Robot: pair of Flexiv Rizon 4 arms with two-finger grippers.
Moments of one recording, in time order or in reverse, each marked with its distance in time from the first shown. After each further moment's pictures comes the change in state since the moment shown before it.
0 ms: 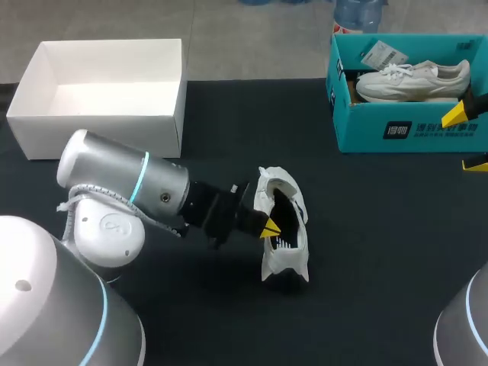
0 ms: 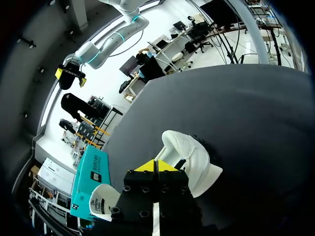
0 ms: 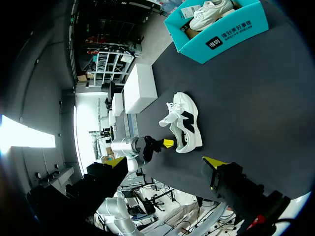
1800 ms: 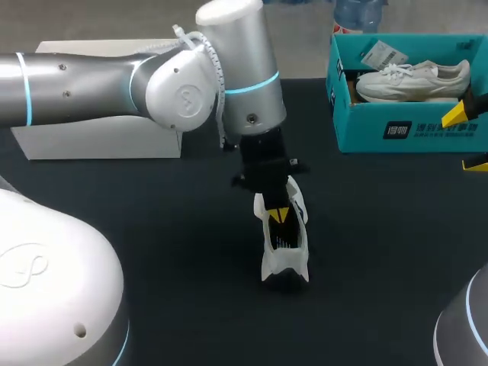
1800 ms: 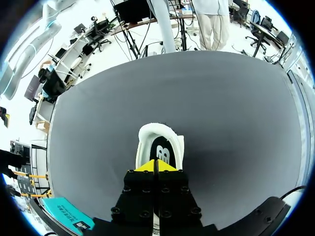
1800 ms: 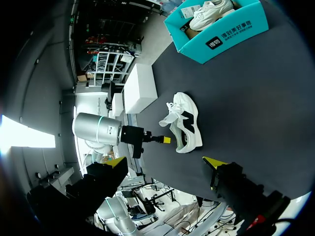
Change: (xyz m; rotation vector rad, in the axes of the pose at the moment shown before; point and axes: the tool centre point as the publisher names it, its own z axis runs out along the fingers) left arm -0.024 -0.001 -0.001 -0.014 0.853 0.416; right arm 0.000 0.000 0.000 0.000 0.000 0.000
